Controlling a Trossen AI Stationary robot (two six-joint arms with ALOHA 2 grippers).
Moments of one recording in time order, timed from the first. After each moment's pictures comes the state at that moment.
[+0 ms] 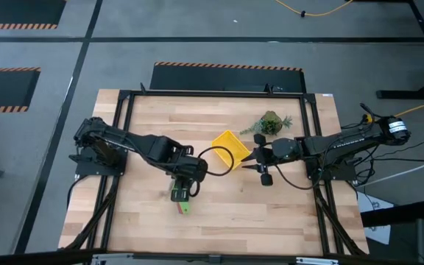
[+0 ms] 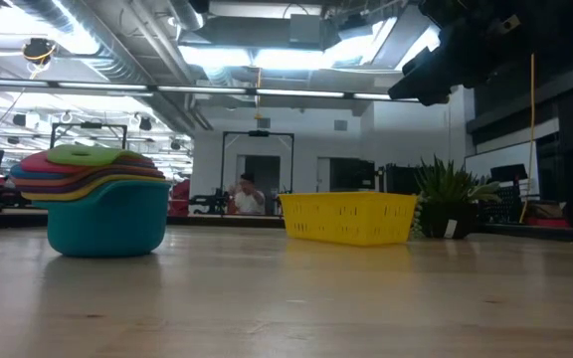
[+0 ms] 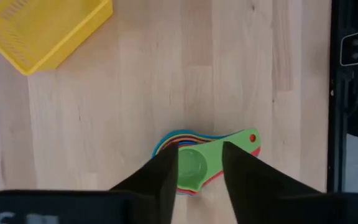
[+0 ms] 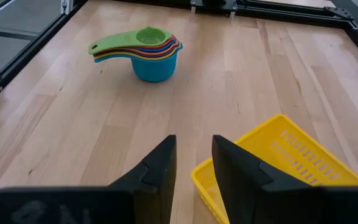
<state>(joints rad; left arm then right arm) -0.30 1.73 1.78 -1.26 -0.04 -0.29 0.15 1.12 0.58 0.05 0.05 -0.03</state>
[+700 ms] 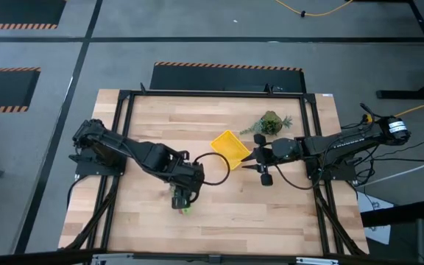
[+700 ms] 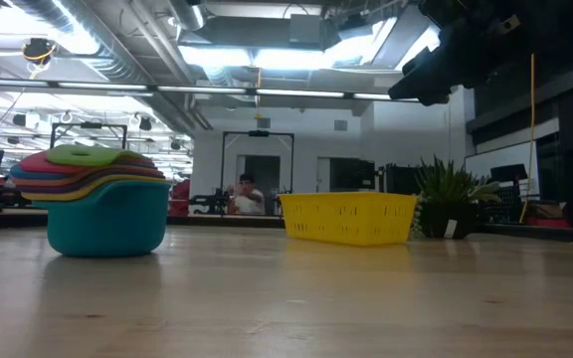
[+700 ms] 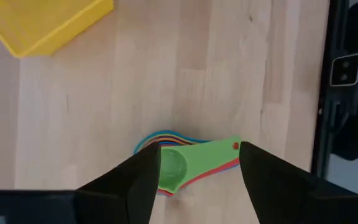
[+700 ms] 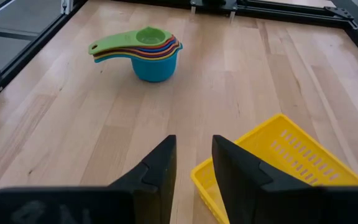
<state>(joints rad) -0.37 1.73 1.78 -1.24 -0.09 -0.46 0.15 1.12 0.58 0.05 0.05 -0.03</state>
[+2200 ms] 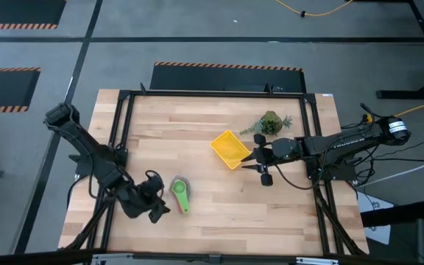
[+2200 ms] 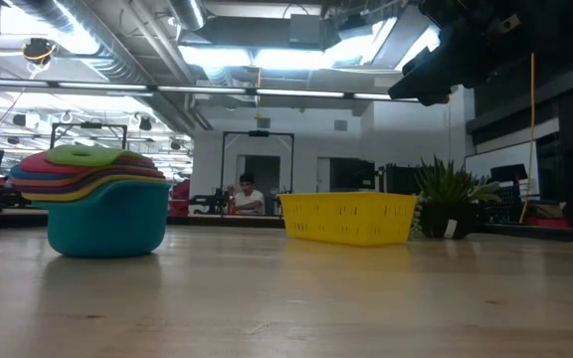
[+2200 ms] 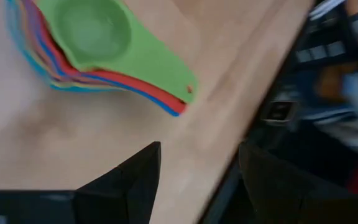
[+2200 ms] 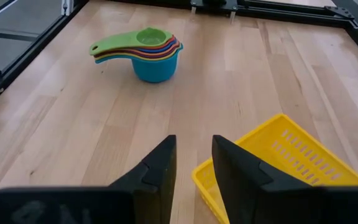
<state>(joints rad) -0.78 1.27 0.83 -0.42 -0.35 -1.50 0.15 1.12 0.58 0.05 0.05 -0.03</state>
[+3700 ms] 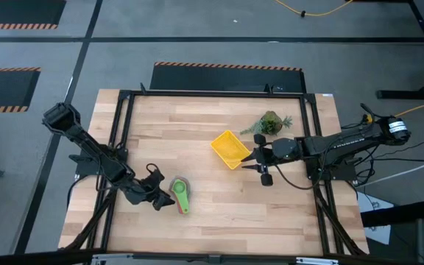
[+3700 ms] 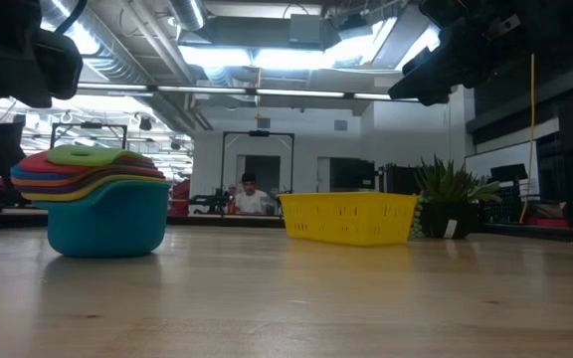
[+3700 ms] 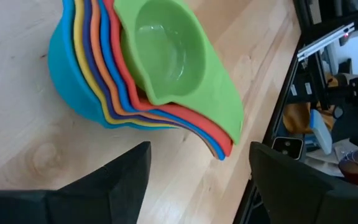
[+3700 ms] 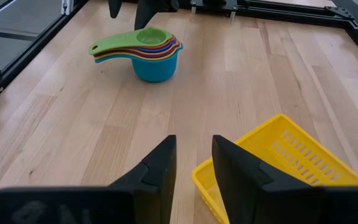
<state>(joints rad) -0.72 1.24 0.41 0.17 -0.40 -1.51 0.15 1.12 0.58 0.05 0.05 -0.03</state>
